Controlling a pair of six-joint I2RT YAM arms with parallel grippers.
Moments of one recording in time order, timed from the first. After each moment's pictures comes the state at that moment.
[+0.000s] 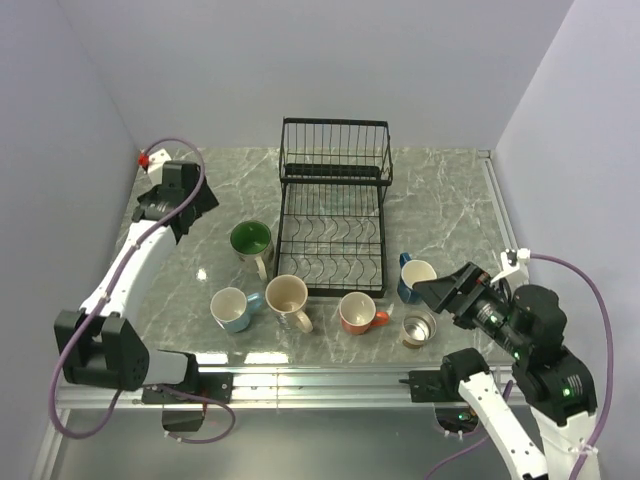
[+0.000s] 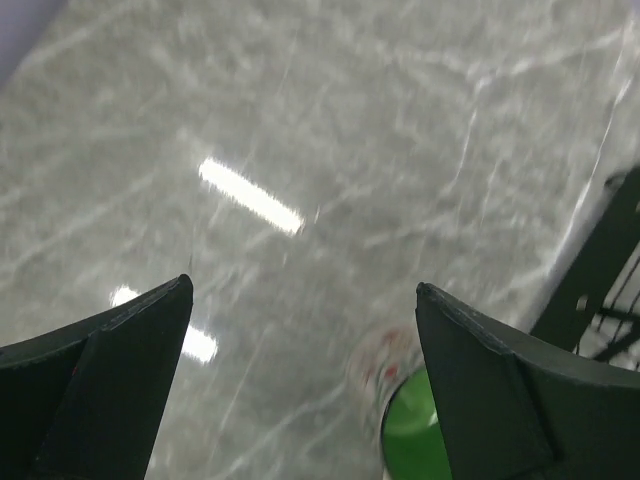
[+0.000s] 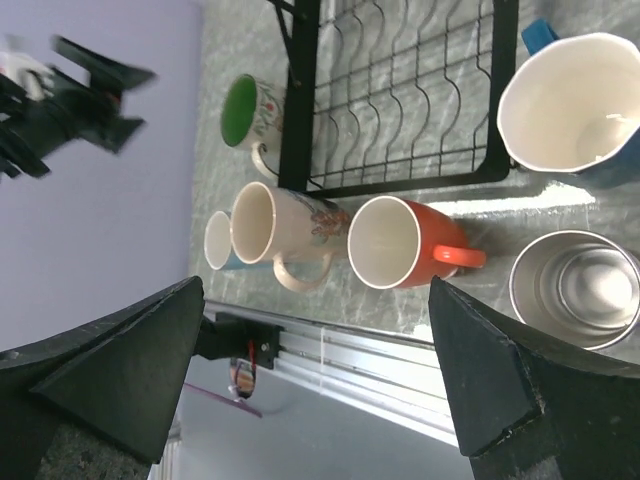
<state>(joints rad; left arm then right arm) -0.12 1.35 1.18 -0.54 -0.48 -0.58 0.28 0.36 0.97 -1.02 -0.22 0.84</state>
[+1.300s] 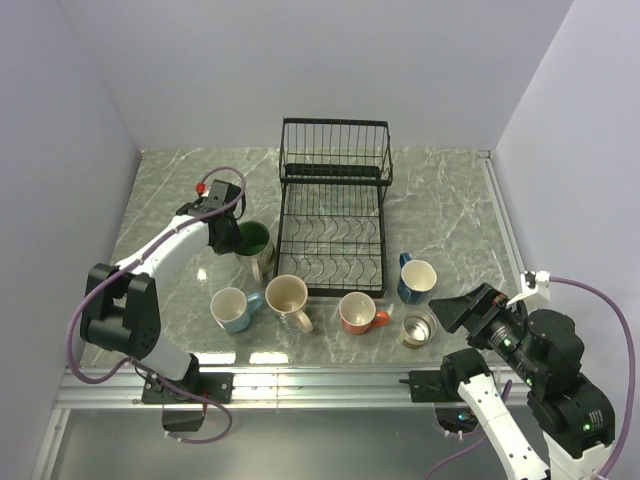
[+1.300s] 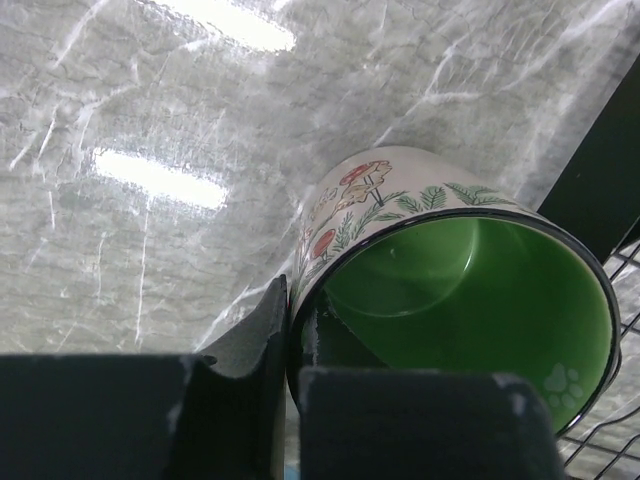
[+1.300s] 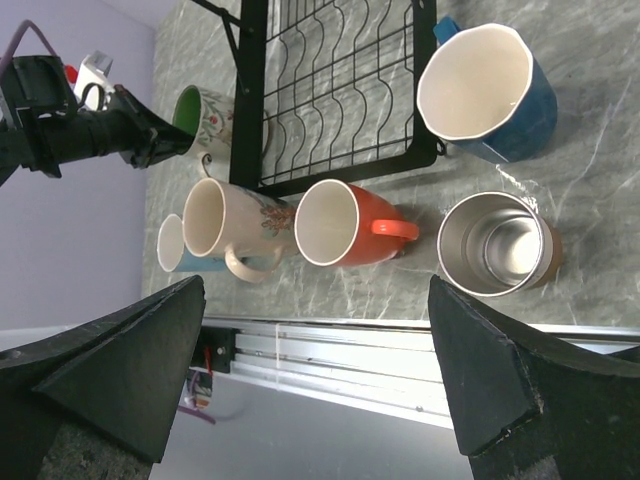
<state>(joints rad) -0.29 1.53 1.09 -0.65 -0.22 -0.67 0.28 0.25 1.05 -1.22 -0.09 0.78</state>
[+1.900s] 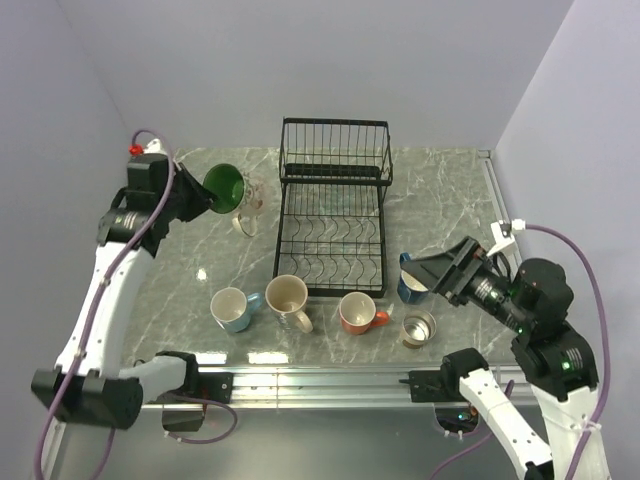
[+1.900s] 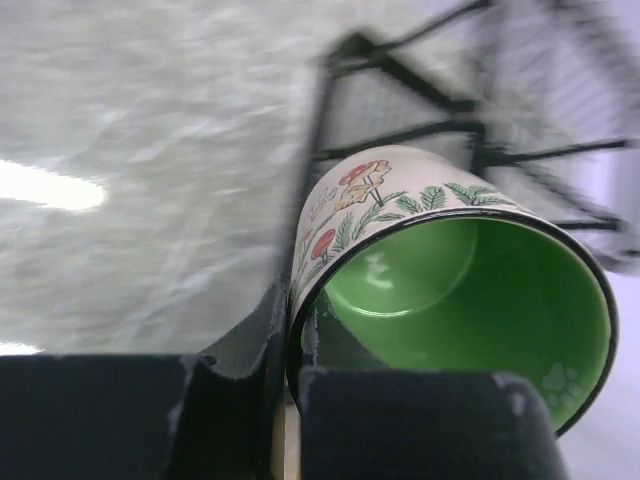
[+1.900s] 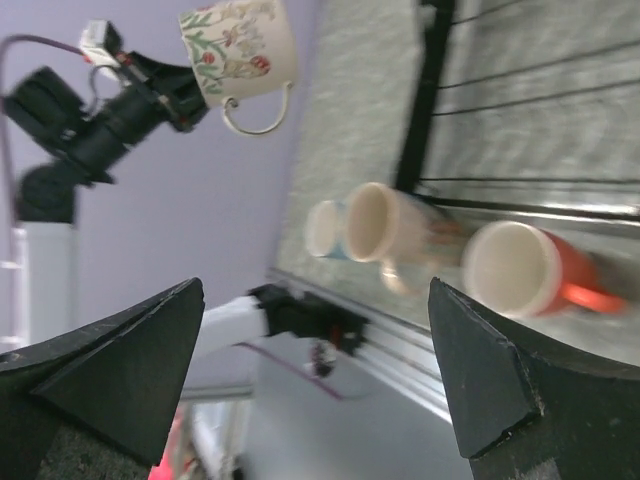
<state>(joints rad) -0.12 1.16 1.30 -0.71 0.06 -0.65 0.28 0.48 1.07 -0.87 -0.39 0.90</state>
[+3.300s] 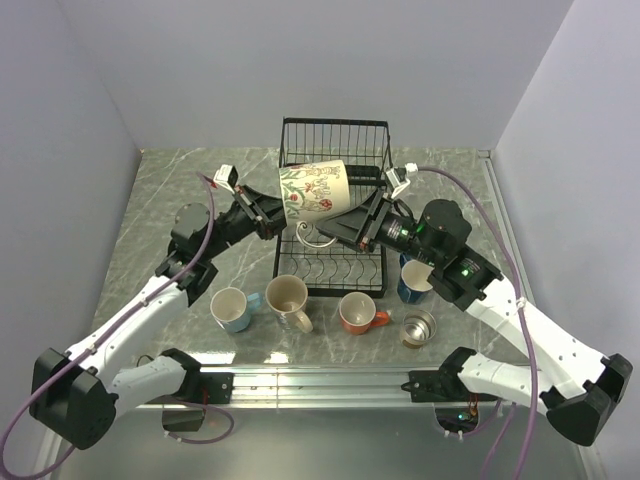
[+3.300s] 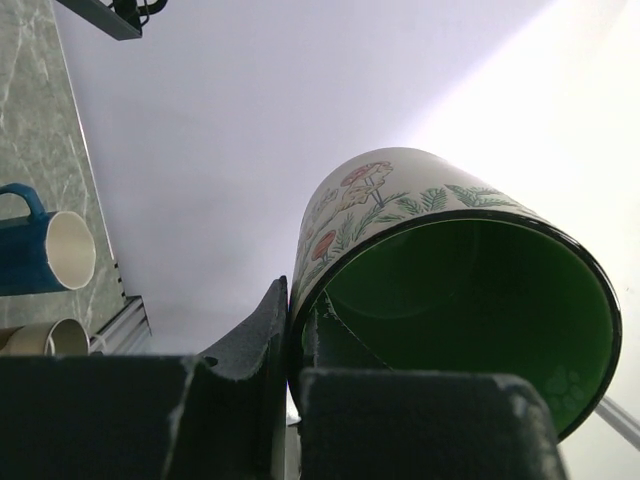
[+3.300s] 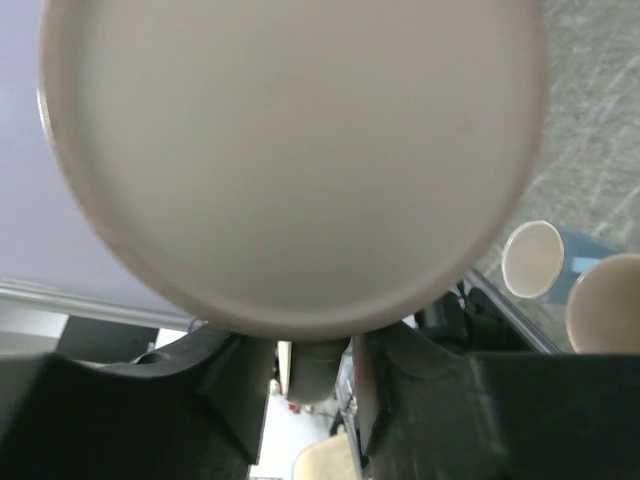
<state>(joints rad) -0.48 1.03 0.77 0.43 0.46 -1.57 0.72 0.99 1.00 0.02 -0.37 1.24</state>
